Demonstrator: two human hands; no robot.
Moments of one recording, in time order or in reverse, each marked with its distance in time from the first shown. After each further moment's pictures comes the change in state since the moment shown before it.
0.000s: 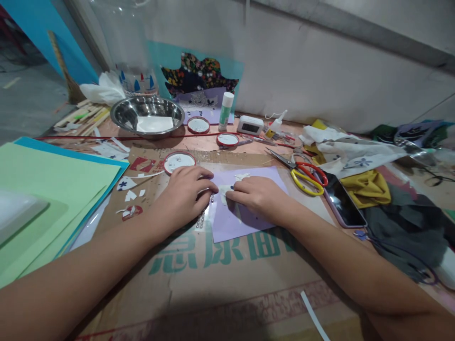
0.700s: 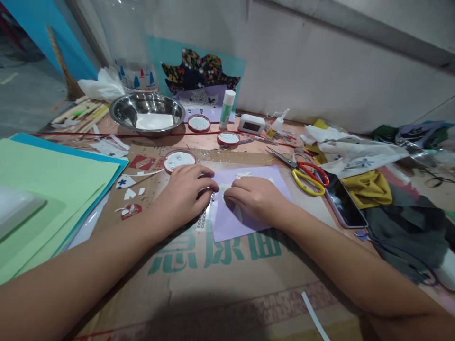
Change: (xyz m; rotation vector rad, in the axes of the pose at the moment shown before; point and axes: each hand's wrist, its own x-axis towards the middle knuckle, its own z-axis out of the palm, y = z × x) left_hand 0.000 0.000 0.000 -0.006 0.009 0.002; right_hand 0.006 -0.010 0.009 0.110 0.152 0.125
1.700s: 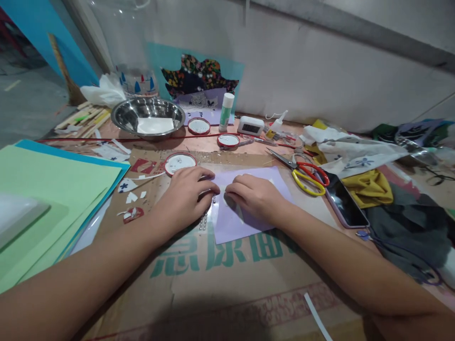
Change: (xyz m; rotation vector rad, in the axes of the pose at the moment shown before) left_hand -0.001 -0.002 0.003 0.003 0.010 -0.015; right_hand 0.001 0.003 0.008 -0.023 0.067 0.039
